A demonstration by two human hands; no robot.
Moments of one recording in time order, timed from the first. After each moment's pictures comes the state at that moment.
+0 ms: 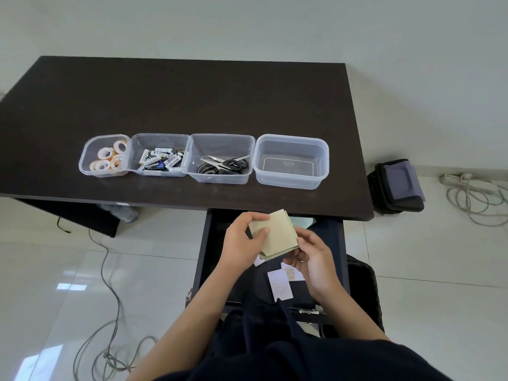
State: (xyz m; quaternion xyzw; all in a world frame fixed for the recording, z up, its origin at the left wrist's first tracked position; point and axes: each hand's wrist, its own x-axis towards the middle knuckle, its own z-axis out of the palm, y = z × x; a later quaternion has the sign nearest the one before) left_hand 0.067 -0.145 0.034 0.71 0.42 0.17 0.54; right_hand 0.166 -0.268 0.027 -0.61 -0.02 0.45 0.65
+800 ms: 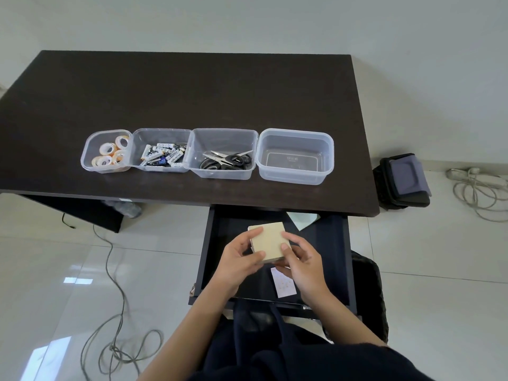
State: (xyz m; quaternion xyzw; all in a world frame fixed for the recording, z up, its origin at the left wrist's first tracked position) left_hand 0.036 -0.163 0.023 0.49 0.45 0.11 0.74; right_hand 0.143 -0.267 -0.007 -0.65 -0.06 0.44 0.62
